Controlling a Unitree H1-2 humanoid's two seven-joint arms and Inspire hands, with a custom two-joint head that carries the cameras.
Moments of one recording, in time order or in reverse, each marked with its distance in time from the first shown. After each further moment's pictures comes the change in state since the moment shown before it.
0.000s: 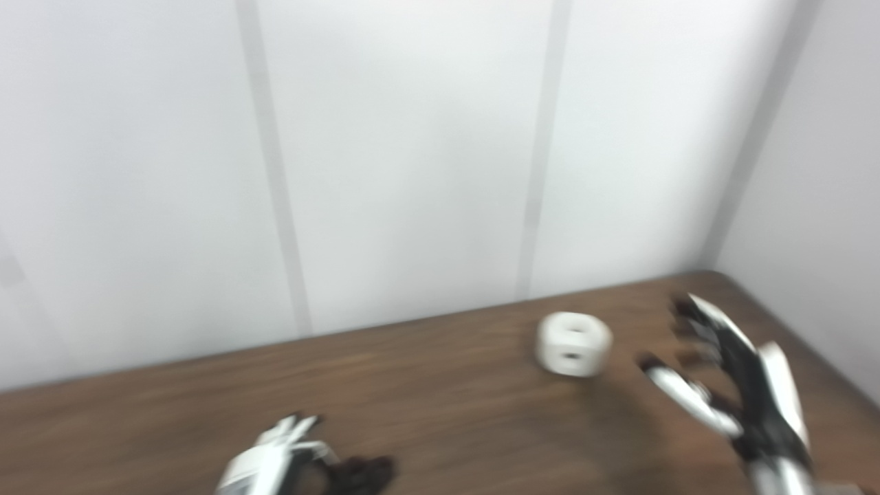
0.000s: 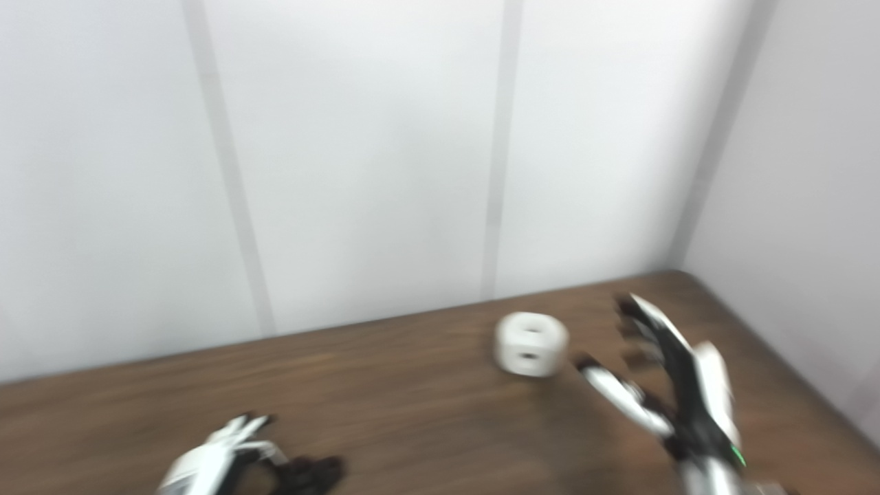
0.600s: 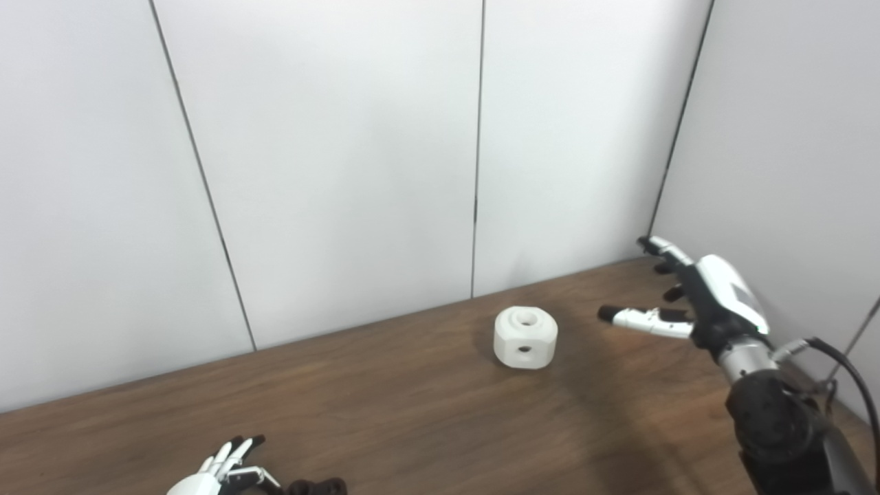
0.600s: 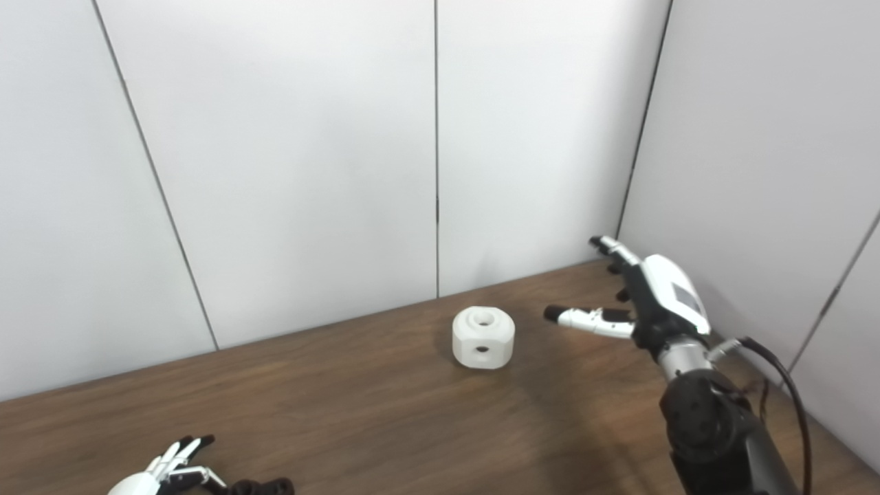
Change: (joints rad) left arm 0.023 0.035 0.082 -0.001 -0.061 -0.096 -0.059; right arm -0.181 -0.266 0.037 0.231 -0.206 0.228 0.375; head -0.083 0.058
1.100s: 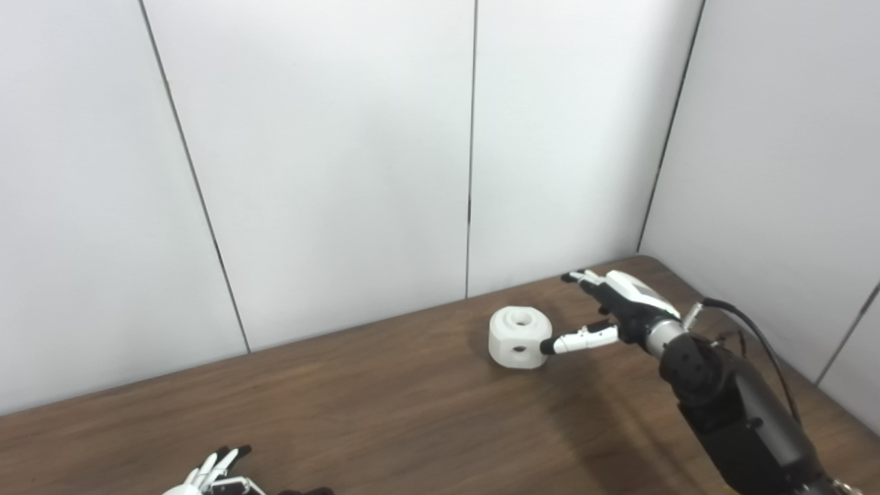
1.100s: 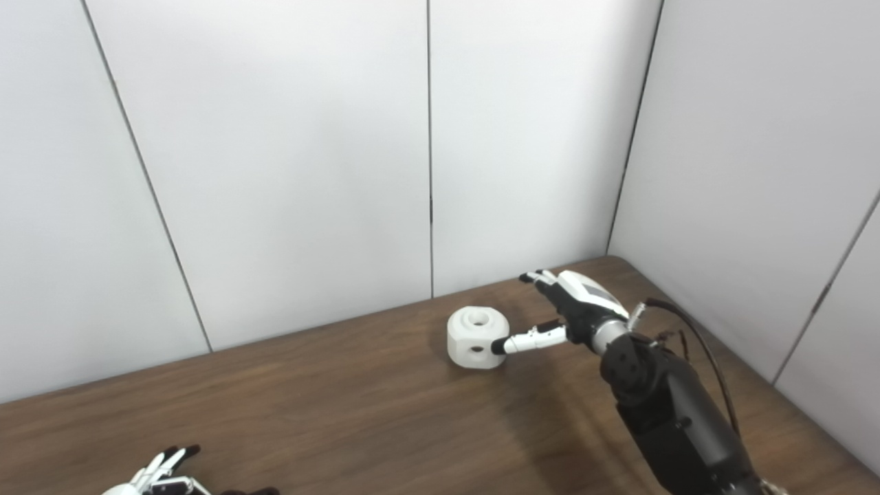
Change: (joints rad) left arm 0.022 0.000 0.032 -0.022 -0.021 -0.011 -0.035; right arm -0.170 -0.047 0.184 0.263 -0.028 -0.001 0.191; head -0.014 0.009
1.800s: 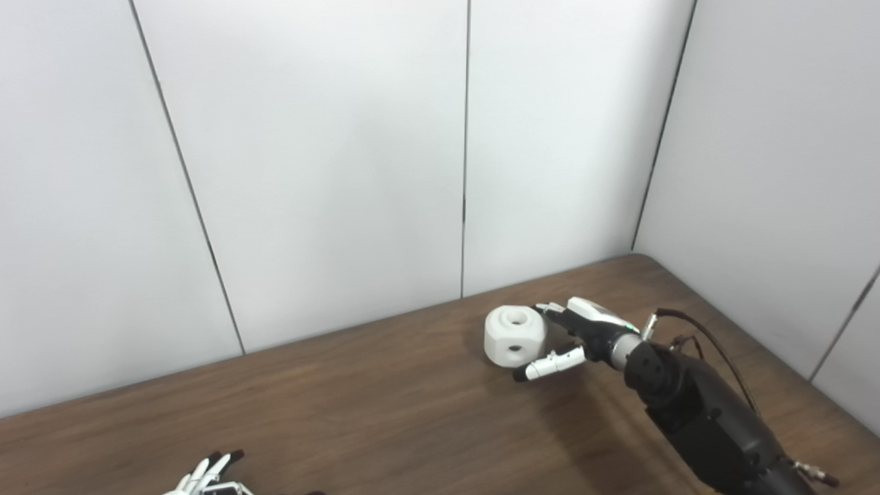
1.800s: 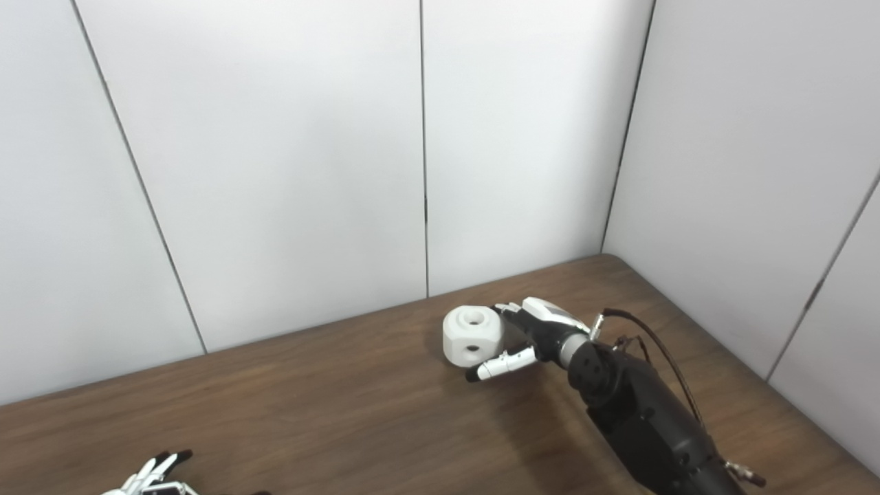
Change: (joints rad) left arm 0.010 0.001 0.017 -0.015 -0.002 0.000 -0.021; right arm -0.039 -0.002 0.122 0.082 0.056 -0.005 -0.016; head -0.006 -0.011
